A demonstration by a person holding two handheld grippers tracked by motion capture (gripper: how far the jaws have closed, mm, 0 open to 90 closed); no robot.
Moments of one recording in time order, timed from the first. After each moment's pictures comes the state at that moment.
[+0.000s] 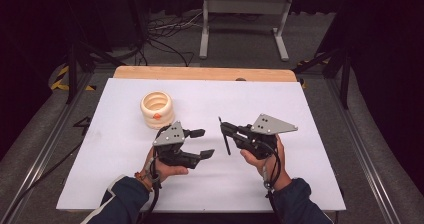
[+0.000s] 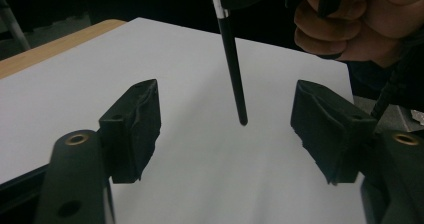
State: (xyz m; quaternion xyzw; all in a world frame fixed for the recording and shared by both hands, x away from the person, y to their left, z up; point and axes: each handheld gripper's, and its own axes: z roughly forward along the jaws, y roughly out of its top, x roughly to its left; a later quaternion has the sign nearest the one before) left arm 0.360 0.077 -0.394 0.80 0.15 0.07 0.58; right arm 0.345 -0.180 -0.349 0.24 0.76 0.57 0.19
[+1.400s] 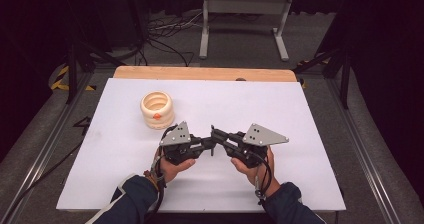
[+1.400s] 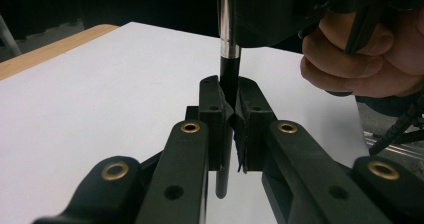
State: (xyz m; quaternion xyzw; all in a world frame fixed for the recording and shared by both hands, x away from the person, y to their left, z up) left arm 0.366 0.071 -0.403 0.79 0.14 0.08 0.59; right arm 0.333 -0.162 -0.368 0.22 0.74 0.60 0.19
